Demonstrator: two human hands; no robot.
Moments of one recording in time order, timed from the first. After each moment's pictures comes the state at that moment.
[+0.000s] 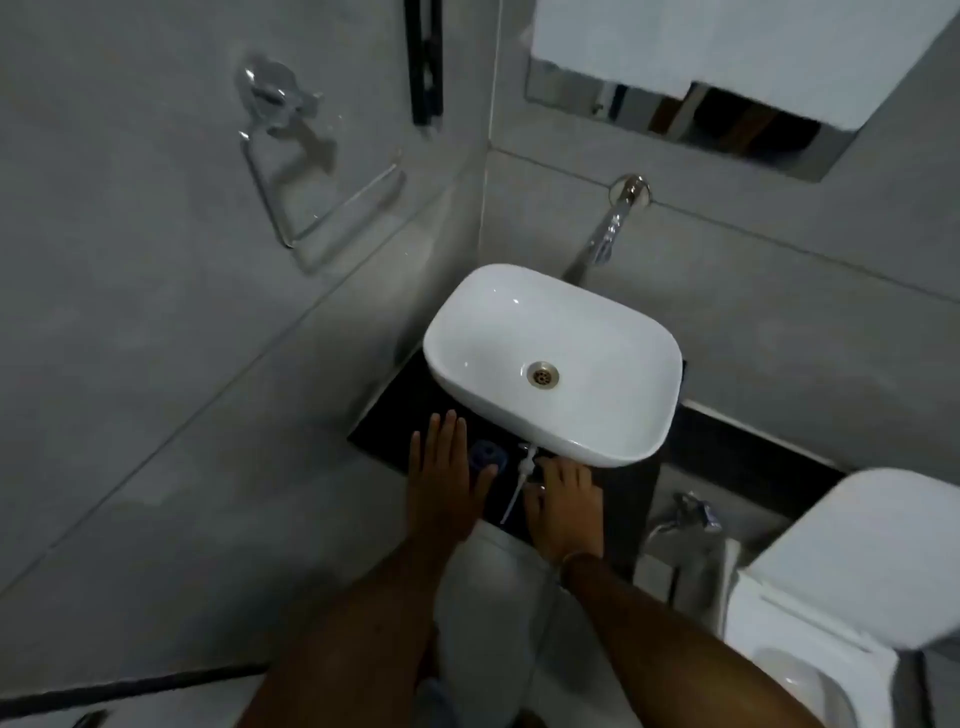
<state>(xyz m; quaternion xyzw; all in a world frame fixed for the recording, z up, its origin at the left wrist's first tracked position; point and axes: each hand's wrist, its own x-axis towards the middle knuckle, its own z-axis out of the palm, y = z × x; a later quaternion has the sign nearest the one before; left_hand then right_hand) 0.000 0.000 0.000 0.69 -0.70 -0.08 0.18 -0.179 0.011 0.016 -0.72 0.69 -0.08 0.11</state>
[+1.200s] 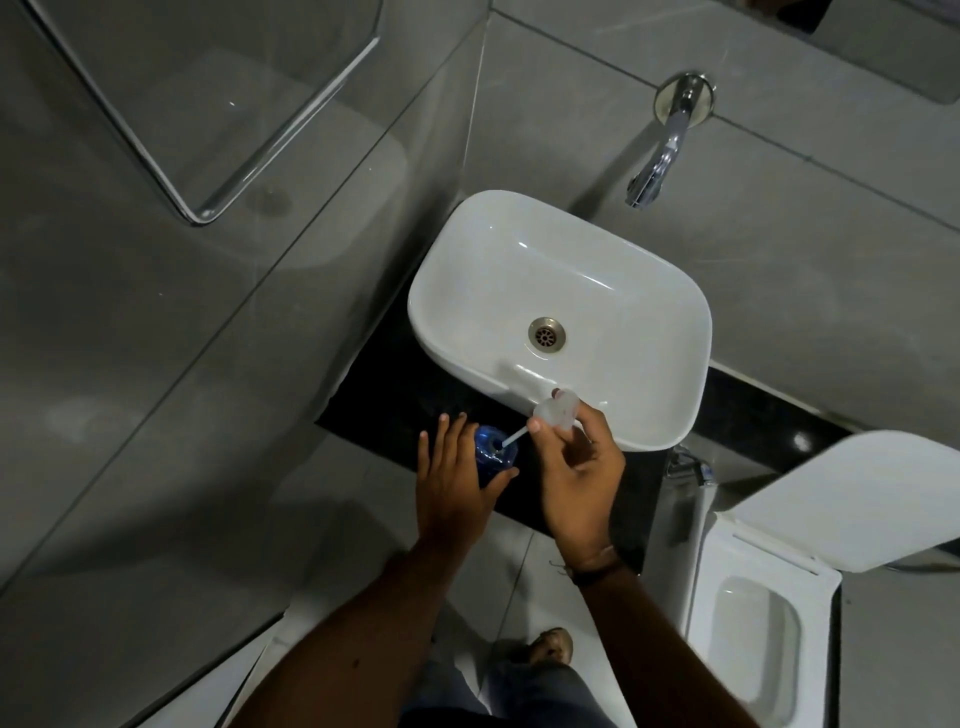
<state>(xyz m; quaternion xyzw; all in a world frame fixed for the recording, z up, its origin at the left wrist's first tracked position) 0.001 -0.033 -0.077 0.68 -0.66 -0.20 0.24 -0.114 -0.041 0.059 -0.44 0.60 -0.56 0.37</state>
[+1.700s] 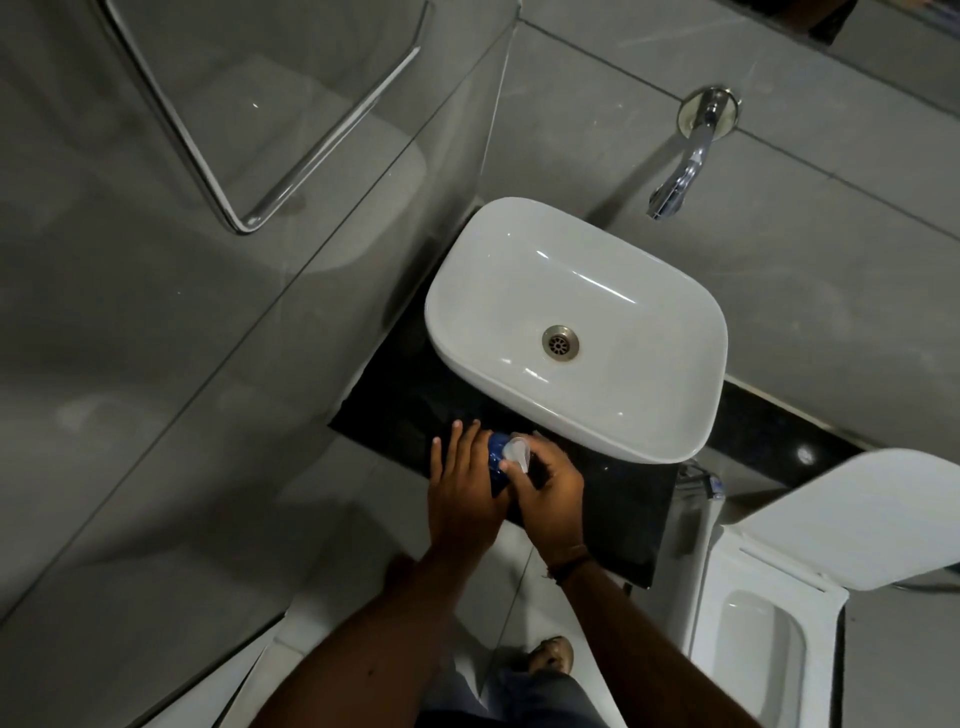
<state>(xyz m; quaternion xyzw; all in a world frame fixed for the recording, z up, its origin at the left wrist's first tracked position) 0.000 -0.031 -0.077 0.68 -0.67 -0.18 0.24 -0.112 -0.038 -0.033 -0.53 0.66 -0.37 0.38</state>
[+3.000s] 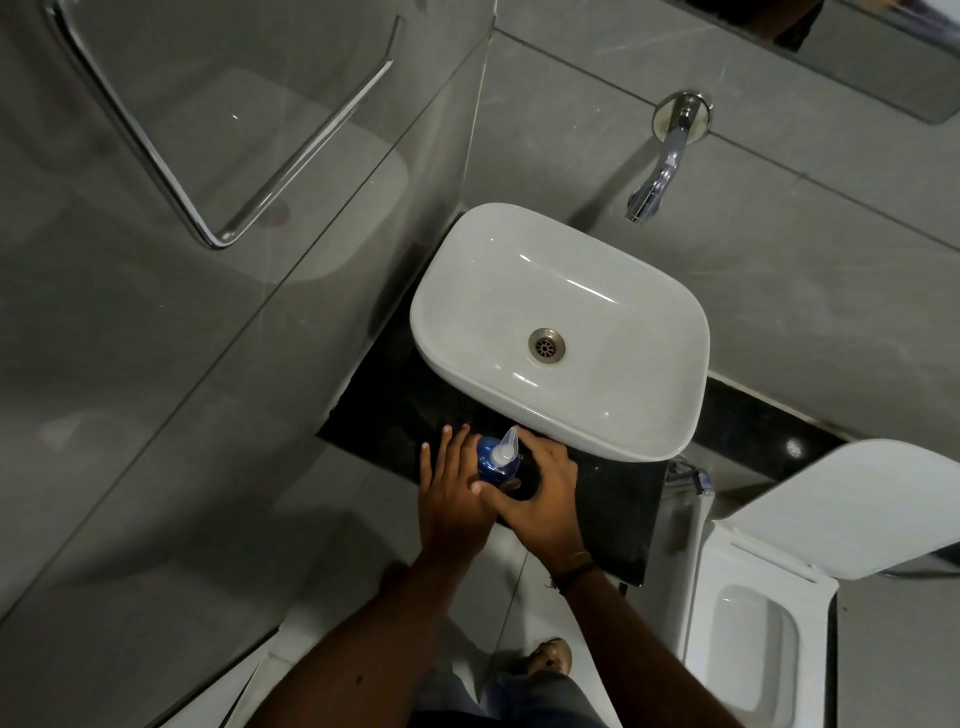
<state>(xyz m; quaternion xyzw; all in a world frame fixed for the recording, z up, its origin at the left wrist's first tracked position) 0.001 -0.029 -0.069 0.67 -0.67 -0.19 0.25 -0.120 -0.031 -0.010 -0.60 0.69 -0.27 0.32</state>
